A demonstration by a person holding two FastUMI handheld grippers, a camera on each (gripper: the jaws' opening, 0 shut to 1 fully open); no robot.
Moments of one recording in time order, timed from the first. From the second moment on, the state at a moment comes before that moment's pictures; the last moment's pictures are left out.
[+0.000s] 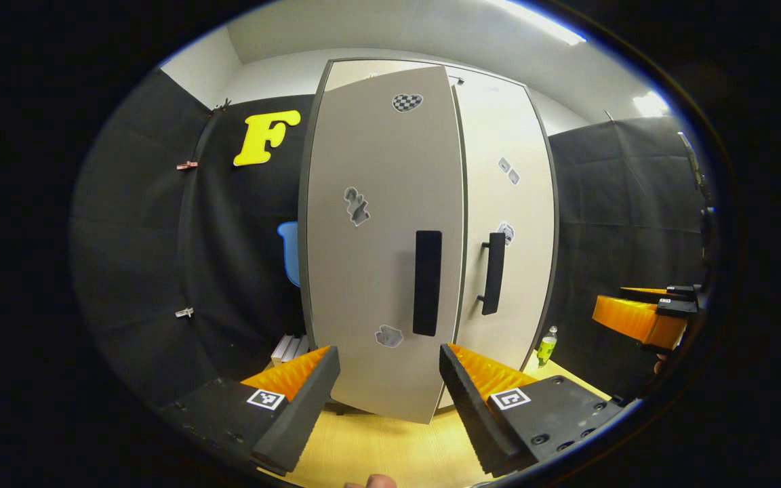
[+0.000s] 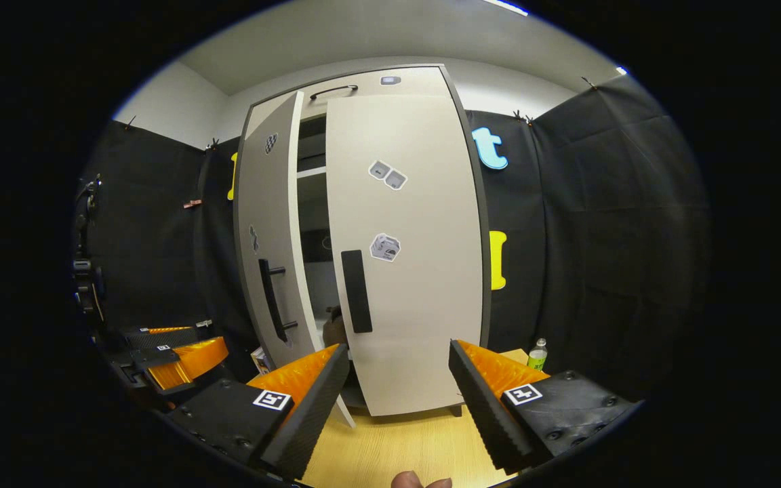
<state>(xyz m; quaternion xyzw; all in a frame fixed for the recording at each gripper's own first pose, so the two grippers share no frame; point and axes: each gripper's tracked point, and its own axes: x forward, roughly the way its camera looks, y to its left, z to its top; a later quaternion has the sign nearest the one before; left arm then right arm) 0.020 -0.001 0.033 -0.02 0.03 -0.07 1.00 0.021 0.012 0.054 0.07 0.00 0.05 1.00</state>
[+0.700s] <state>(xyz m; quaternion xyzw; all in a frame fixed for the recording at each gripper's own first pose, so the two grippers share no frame) -0.001 0.012 0.030 -0.02 0.03 -0.06 1.00 0.009 0.018 0.058 0.06 -0.01 0.05 1.00</state>
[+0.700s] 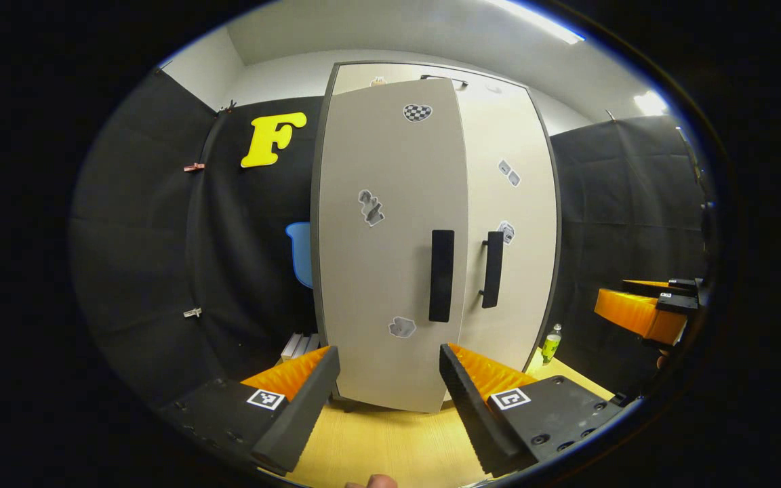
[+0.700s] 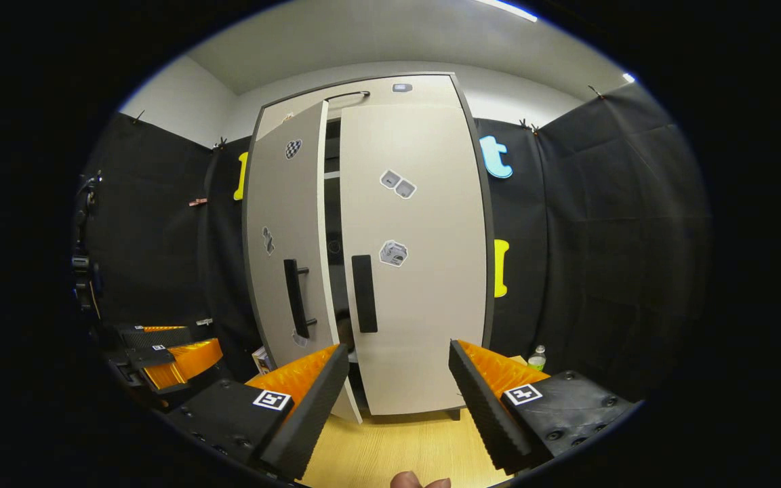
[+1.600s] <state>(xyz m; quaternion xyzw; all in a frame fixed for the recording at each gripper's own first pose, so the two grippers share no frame) -0.011 0.012 0.031 -0.02 0.03 -0.06 1.00 0.007 0.016 0.058 0.06 0.00 0.06 1.00</state>
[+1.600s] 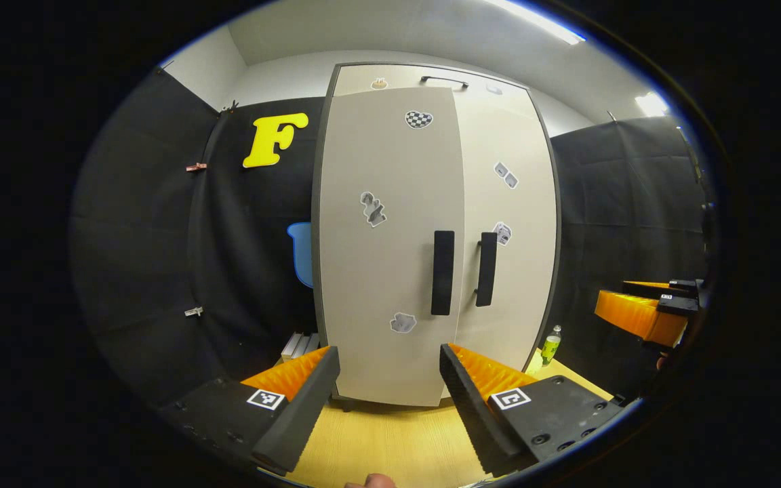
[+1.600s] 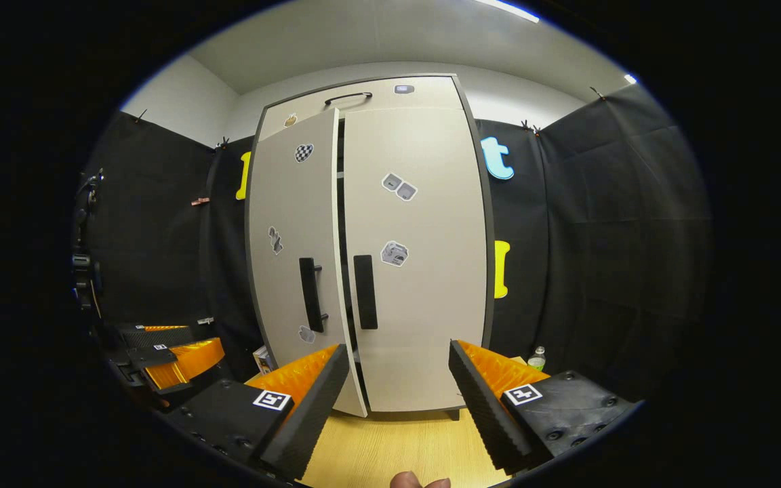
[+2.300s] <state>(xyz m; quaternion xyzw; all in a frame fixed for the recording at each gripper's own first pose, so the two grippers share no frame) -0.015 0.008 0.031 -0.02 0.03 -0.05 1.00 0.010 0.017 0.061 0.06 -0.01 0.07 1.00</state>
